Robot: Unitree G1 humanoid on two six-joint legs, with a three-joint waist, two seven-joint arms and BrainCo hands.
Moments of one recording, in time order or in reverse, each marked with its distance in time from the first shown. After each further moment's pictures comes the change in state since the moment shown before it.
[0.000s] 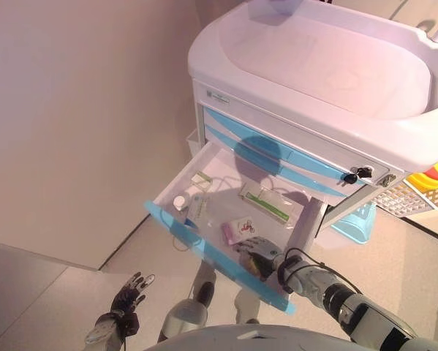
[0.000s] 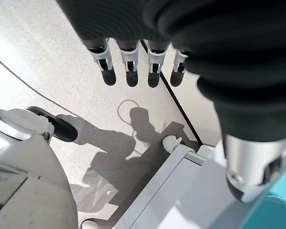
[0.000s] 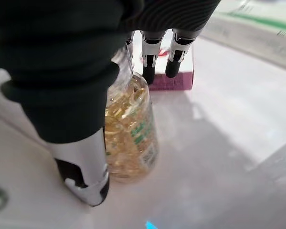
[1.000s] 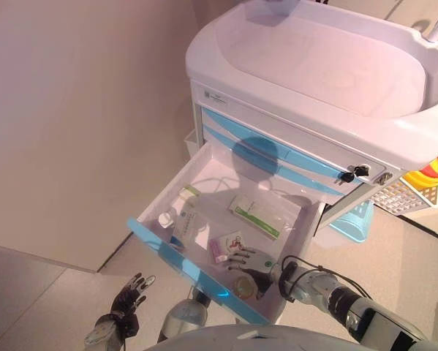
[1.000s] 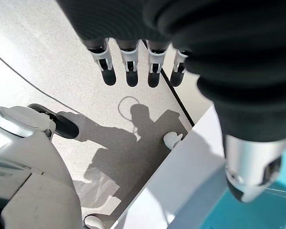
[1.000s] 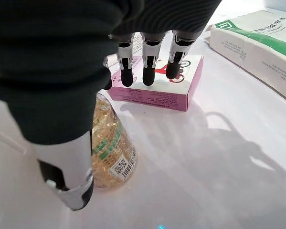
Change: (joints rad) left arm 0.001 0.000 0.000 0.009 -0.001 -0.002 -0.013; right arm 0.025 -0.050 0.062 -0.096 -0.159 -0.024 -0.098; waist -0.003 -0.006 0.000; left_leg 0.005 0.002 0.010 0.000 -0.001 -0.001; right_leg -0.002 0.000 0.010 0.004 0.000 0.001
